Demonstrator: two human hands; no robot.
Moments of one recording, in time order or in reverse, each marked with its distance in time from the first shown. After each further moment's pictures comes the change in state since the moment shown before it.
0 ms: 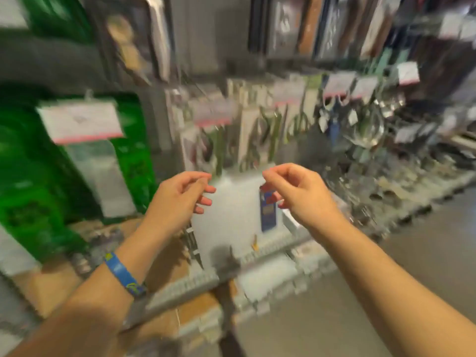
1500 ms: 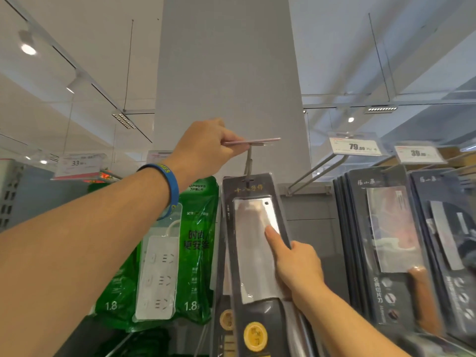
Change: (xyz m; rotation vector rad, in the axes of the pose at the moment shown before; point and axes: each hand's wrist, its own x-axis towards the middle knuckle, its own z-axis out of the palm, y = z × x) left_hand 0.107 0.464 -0.145 1.124 0.707 1.023; right_hand 0.241 -0.271 0.086 0.015 0.152 -0.380
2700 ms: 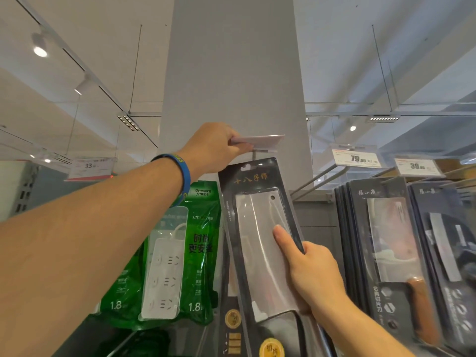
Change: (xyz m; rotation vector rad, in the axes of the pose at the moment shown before) left_hand 0.017 0.000 -0.012 0.089 -0.108 -0.067; right_hand -0.037 -0.026 -0.042 -0.029 0.035 -0.184
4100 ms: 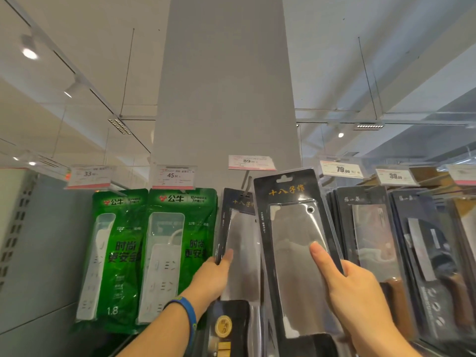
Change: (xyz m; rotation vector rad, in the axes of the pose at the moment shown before) left_hand -0.160 -0.010 0.154 -0.634 -0.387 -0.894; right_hand -0.034 0.007 -0.059 0.066 0.133 0.078
